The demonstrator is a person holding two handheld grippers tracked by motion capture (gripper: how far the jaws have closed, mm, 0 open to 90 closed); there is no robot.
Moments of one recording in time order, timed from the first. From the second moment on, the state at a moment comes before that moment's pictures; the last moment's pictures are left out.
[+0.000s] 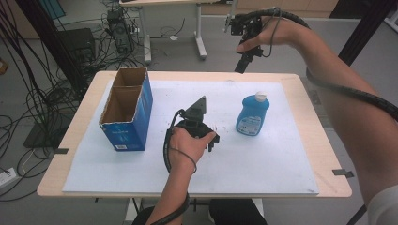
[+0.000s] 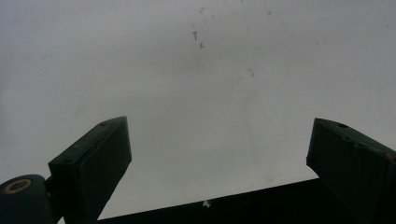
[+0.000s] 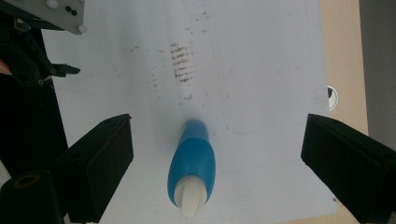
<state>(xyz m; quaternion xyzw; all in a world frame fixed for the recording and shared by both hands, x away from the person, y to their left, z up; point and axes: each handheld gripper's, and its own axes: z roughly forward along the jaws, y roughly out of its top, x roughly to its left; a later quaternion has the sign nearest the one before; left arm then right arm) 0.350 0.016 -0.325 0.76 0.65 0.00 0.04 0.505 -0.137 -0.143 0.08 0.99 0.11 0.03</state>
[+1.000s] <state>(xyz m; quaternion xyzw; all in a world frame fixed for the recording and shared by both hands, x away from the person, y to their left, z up) 0.345 0.019 -0.321 0.76 0.65 0.00 0.03 0.492 -0.191 -0.133 0.11 0.99 0.10 0.04</state>
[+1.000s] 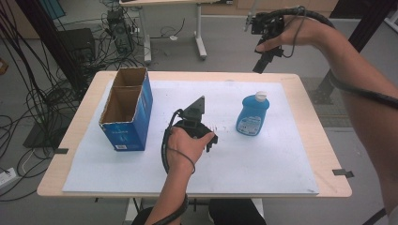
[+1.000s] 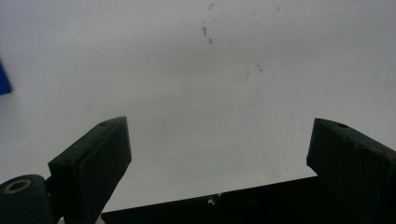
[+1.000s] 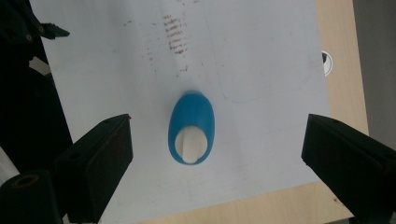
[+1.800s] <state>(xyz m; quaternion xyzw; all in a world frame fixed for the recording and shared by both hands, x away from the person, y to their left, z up) 0.337 0.014 -0.314 0.76 0.64 0.01 0.04 0.470 -0.281 -0.142 0.16 0.98 0.13 0.04</state>
